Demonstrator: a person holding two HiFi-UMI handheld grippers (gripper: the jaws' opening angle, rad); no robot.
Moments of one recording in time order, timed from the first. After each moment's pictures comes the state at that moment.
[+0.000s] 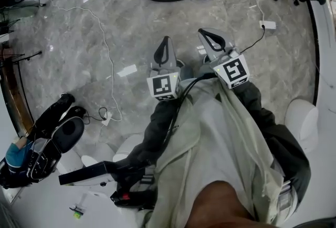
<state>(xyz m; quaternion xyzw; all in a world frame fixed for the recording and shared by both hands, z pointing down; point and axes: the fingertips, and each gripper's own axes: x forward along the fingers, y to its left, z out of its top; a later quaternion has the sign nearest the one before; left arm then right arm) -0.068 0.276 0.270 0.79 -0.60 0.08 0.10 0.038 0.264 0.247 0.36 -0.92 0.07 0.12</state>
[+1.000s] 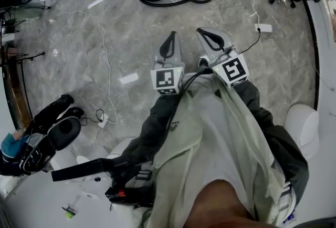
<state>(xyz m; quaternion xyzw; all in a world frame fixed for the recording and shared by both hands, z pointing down) 0.032 0.301 0.247 0.82 -0.57 0.05 0.07 0.110 0.306 0.220 0.36 -0.93 0.03 0.09</state>
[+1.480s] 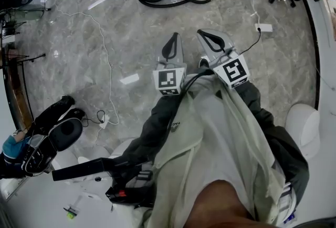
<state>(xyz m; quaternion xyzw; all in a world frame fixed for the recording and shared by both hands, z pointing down) 0.043 0.297 0.255 0.82 -0.56 0.06 0.07 0.114 0.303 0.225 0.35 -0.93 0.03 0.10</state>
